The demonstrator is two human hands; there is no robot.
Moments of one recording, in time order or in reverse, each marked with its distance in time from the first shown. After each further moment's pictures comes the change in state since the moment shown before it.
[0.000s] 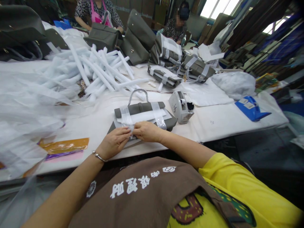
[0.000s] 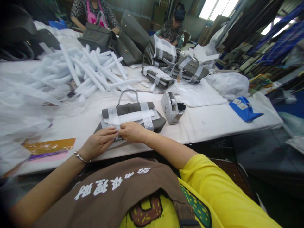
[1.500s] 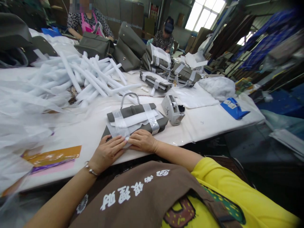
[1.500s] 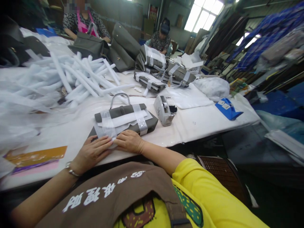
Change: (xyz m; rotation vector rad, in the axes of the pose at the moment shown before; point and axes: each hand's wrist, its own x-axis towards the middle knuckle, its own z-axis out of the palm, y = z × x) left_hand -0.018 0.004 0.004 0.209 -0.011 0.100; right_hand -0.027 -0.016 0.038 -0.089 0.332 0.008
